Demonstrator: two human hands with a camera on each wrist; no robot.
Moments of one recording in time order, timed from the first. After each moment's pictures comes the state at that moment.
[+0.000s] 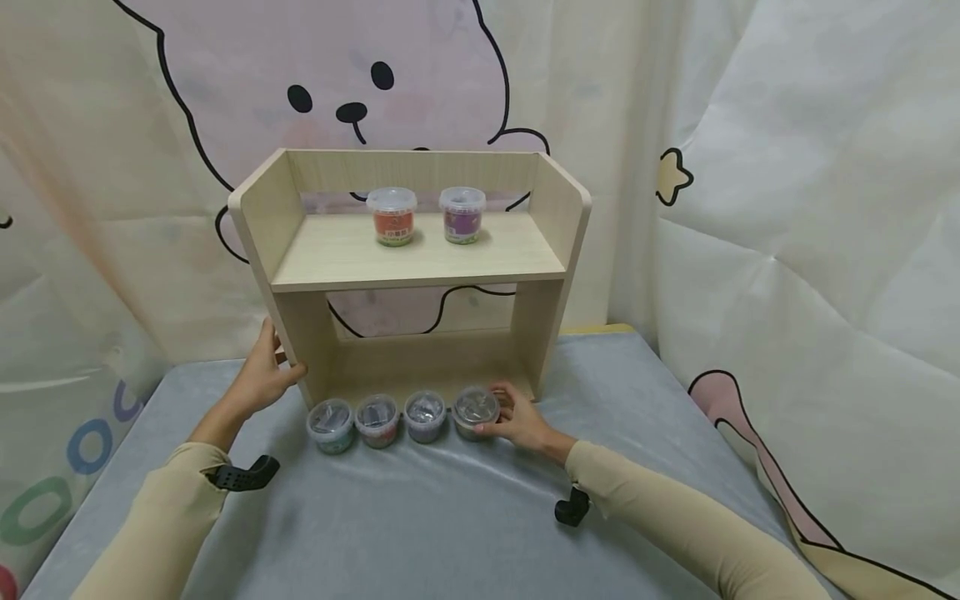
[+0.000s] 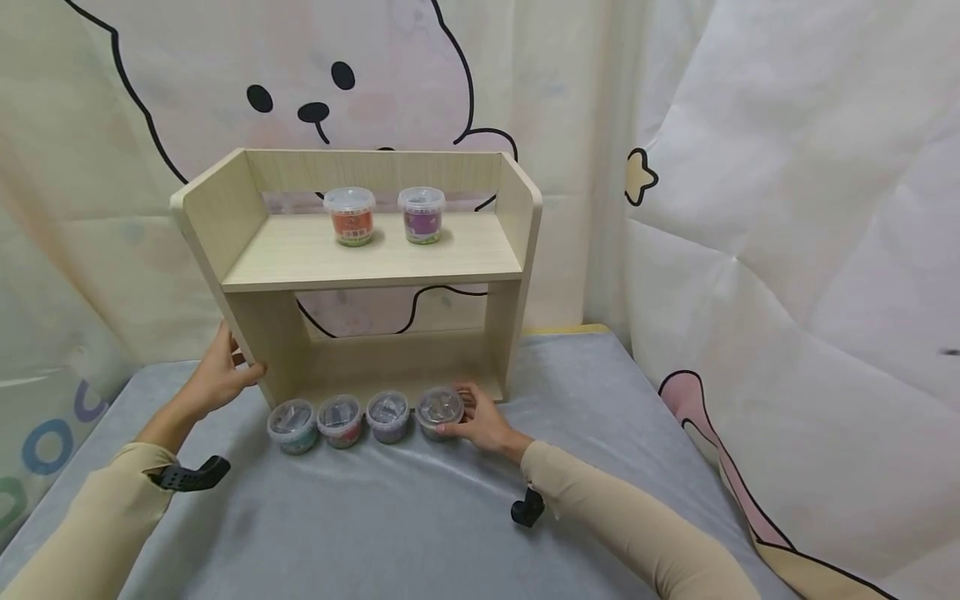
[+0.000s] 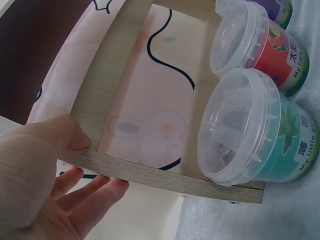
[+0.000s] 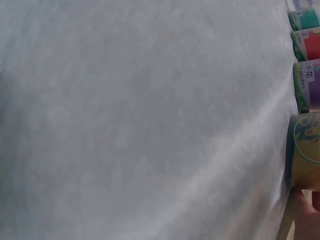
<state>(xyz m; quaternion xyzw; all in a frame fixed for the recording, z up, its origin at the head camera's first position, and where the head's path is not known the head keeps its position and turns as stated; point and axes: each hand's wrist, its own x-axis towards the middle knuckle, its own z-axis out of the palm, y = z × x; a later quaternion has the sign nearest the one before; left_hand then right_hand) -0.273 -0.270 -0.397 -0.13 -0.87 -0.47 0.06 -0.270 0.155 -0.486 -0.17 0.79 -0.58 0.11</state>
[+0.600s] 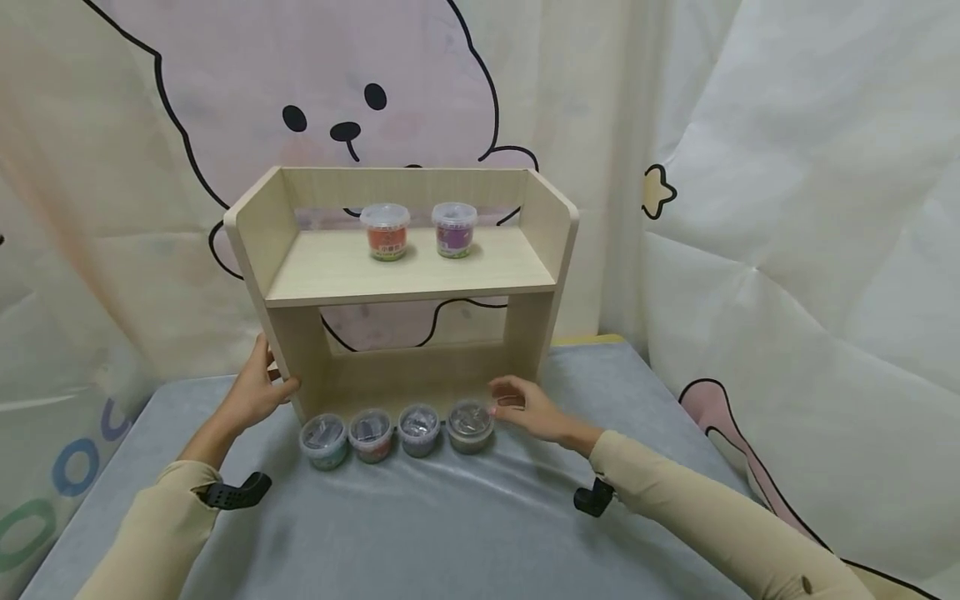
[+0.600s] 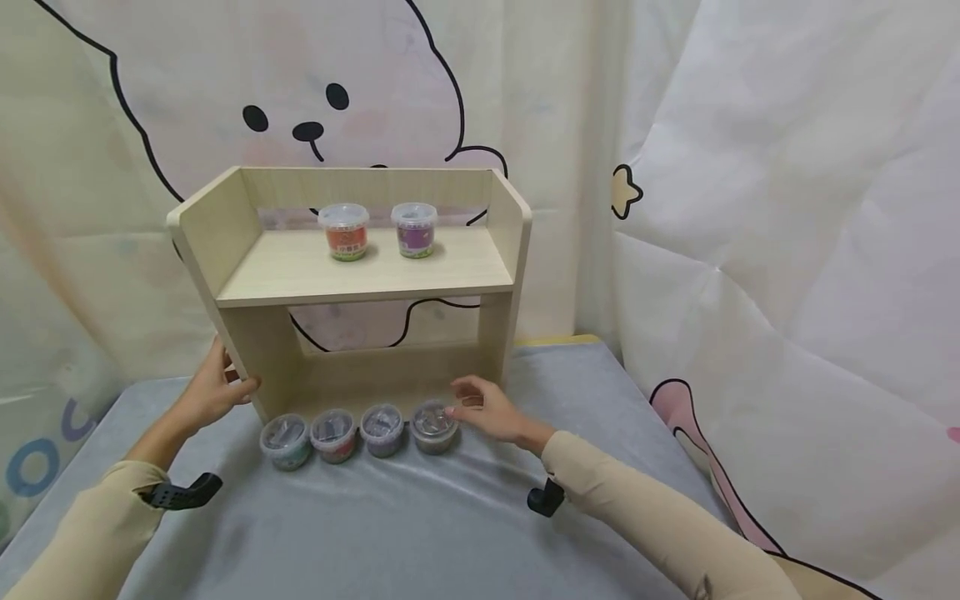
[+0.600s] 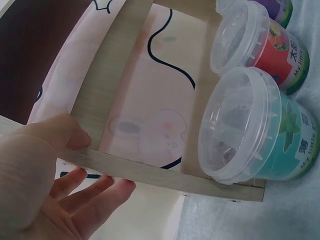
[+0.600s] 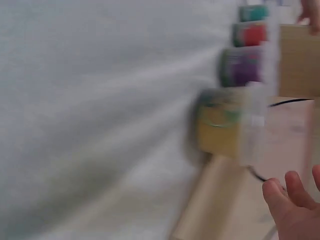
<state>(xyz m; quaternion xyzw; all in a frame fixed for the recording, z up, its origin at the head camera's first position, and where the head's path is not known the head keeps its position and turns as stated) -0.272 -0.271 -0.397 -0.12 -0.88 -0.46 0.04 -0.260 0.180 -0.418 -0.24 0.83 -0.50 0.09</state>
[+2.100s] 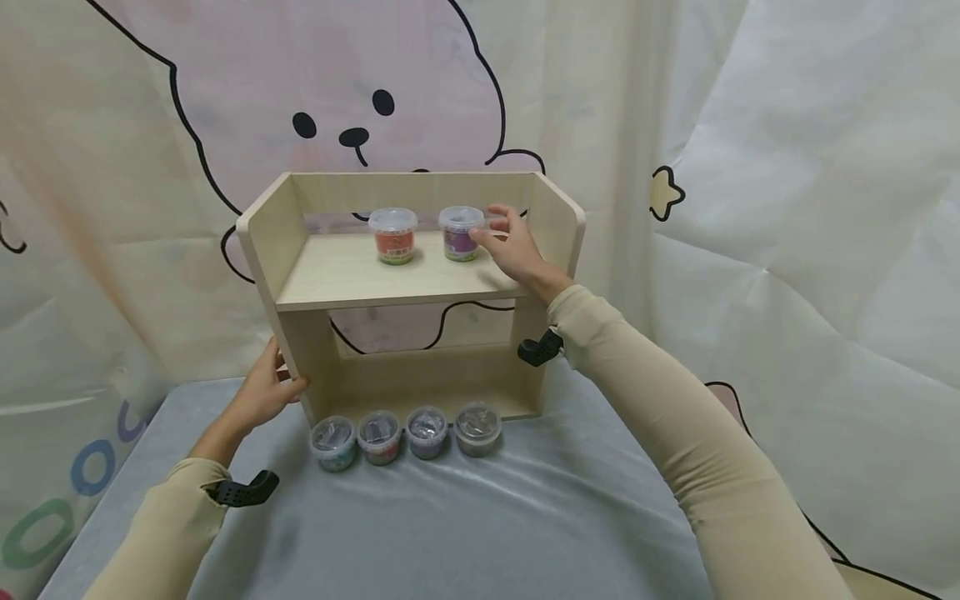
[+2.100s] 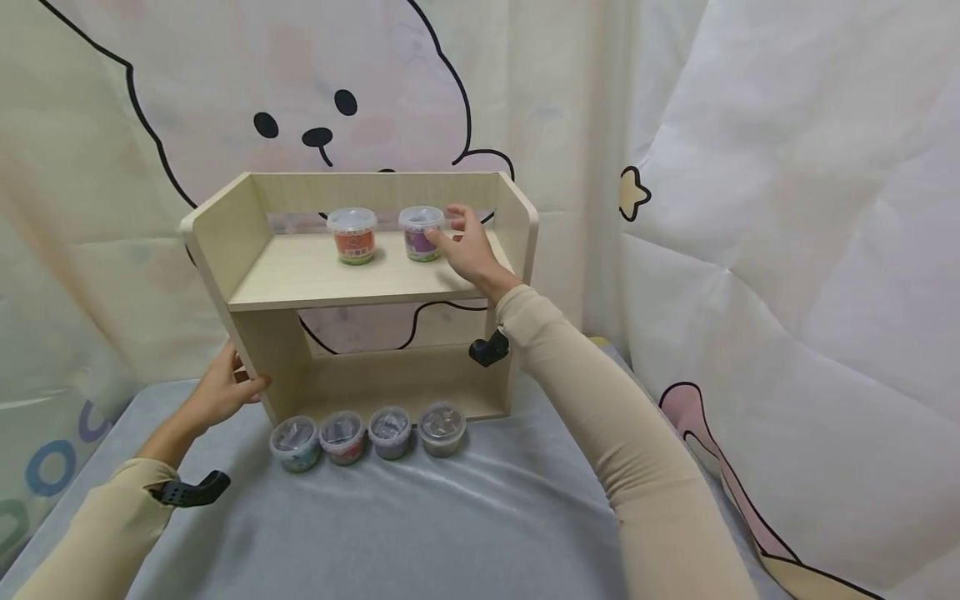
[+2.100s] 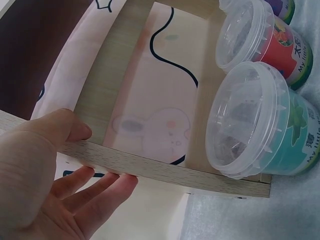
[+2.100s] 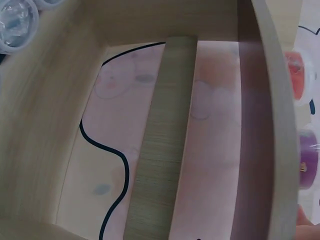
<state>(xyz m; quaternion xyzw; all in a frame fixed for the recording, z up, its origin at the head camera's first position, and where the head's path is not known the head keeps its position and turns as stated) -0.272 -0.272 -0.393 -0.11 -0.88 -0.46 0.04 -0.357 0.115 -0.224 -0.15 0.82 -0.55 -0.08</state>
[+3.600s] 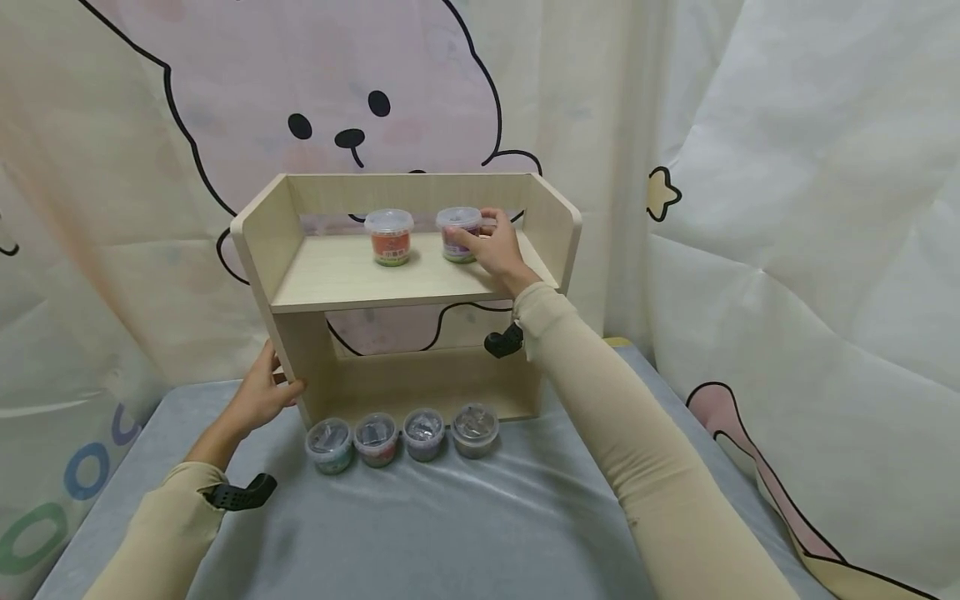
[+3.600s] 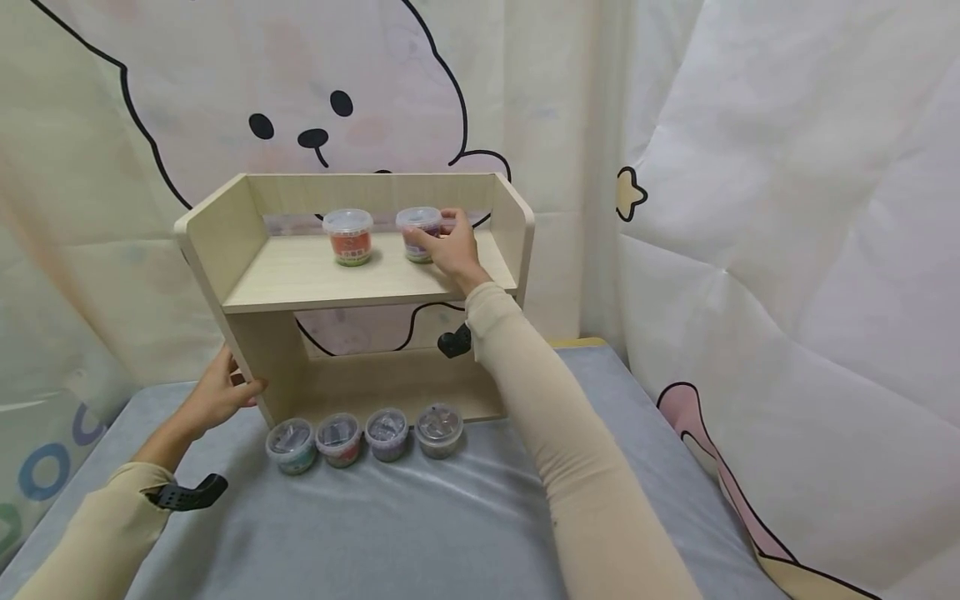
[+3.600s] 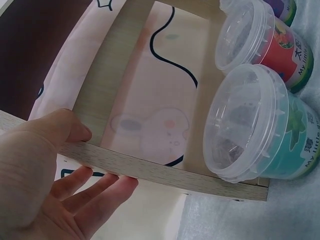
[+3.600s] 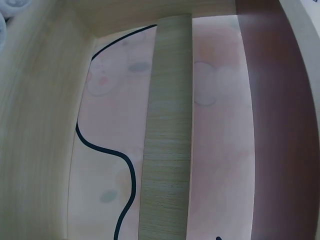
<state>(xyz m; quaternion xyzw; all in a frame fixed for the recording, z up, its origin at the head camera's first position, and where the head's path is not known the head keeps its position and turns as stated) -0.273 -0.272 -0.395 -0.11 -0.88 -0.47 0.04 -0.379 0.094 -0.235 -0.09 0.79 -0.61 -0.08</state>
